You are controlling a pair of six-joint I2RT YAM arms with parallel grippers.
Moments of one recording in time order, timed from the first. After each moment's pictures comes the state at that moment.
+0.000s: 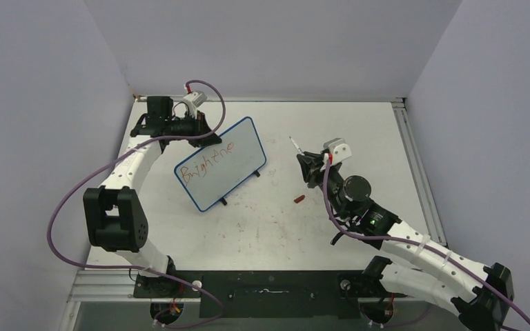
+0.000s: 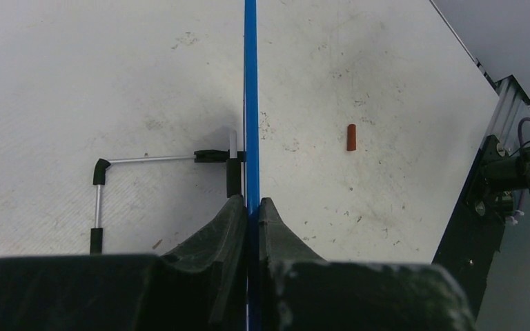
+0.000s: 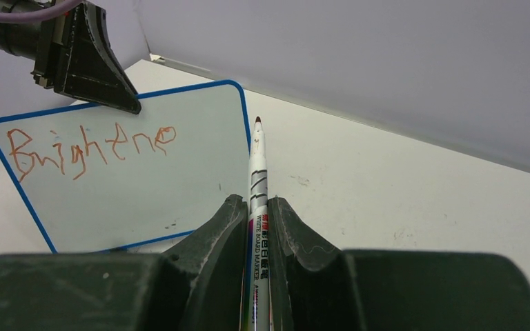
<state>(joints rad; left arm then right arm) -0.06 1.63 1.34 -0.45 0.88 0.09 0.85 0.88 0.67 0.27 0.35 0.01</state>
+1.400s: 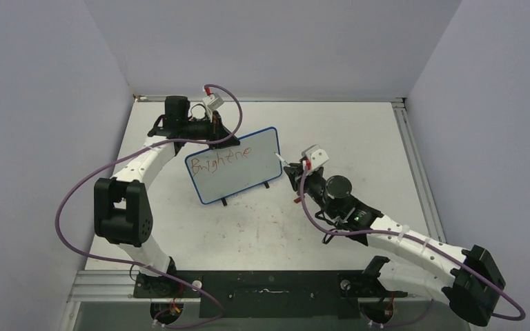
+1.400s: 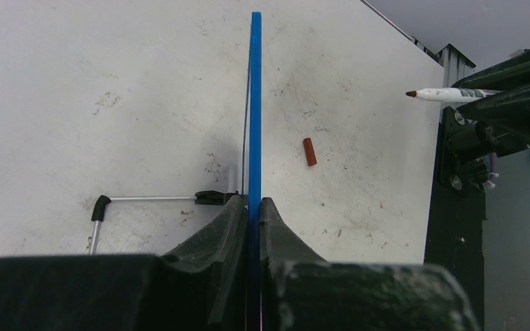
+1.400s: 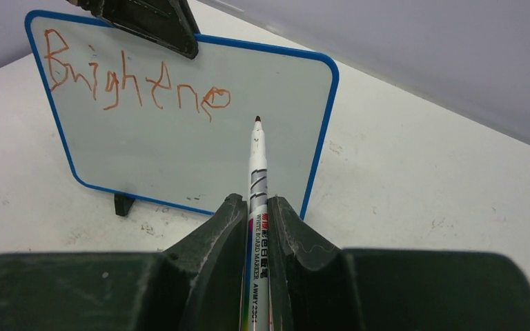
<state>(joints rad) -0.16 1.69 1.30 -0.24 1.06 0.09 0.85 0.98 0.59 0.32 0.21 0.00</state>
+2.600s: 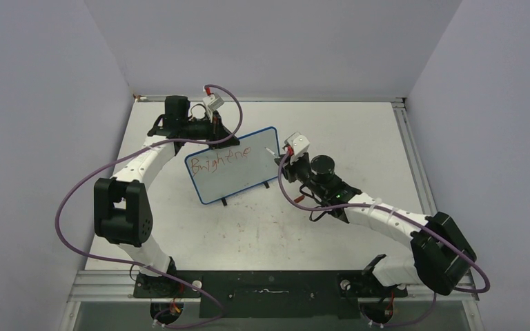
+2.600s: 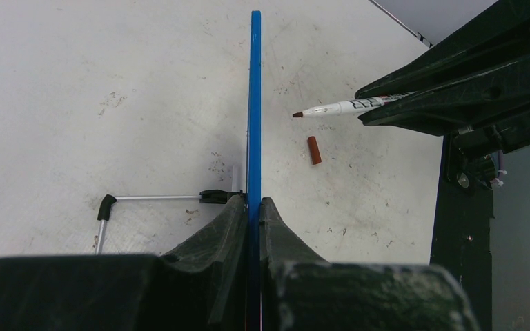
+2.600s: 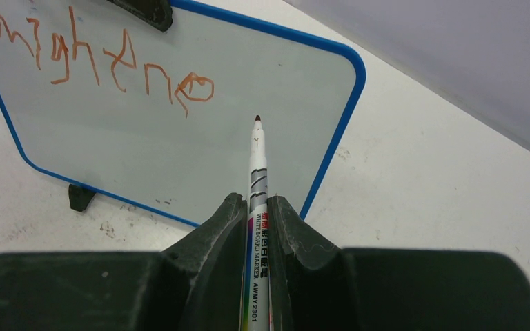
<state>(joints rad) -0.16 1.69 1.31 -0.25 1.05 0.12 0.71 1.31 0.69 0.45 0.00 -0.10</state>
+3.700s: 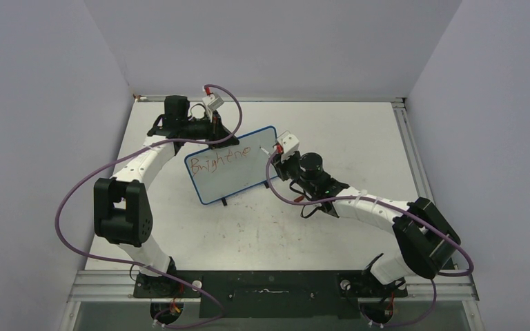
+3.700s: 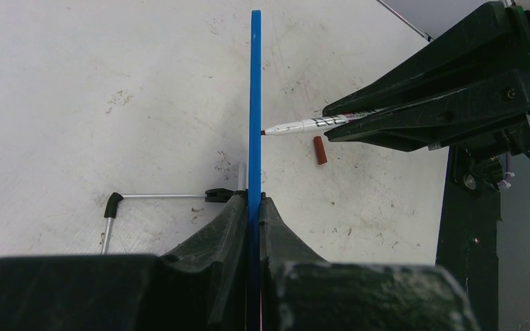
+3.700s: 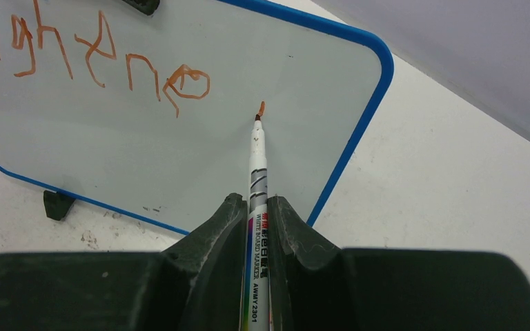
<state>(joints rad) -0.16 1.69 1.31 -0.25 1.03 0.12 0.72 1.46 0.76 0.50 0.03 -0.12</state>
